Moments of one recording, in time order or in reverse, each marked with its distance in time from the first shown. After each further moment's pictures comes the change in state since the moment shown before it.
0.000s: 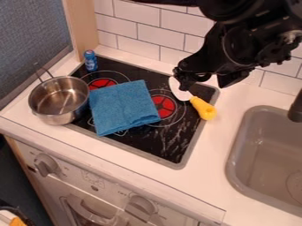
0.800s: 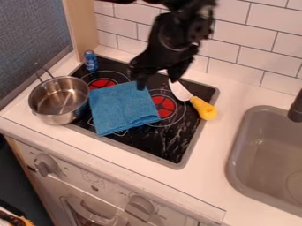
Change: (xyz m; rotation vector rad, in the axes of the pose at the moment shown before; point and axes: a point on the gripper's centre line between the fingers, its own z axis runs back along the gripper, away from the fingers) arm 0.032 0.061 -0.079 0.076 0.186 0.232
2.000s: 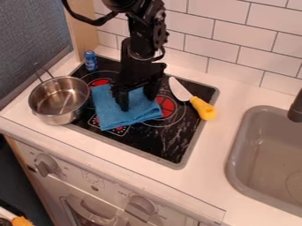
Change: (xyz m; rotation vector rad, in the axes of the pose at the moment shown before) arm -0.003 0.017 -0.065 0.072 0.261 0.112
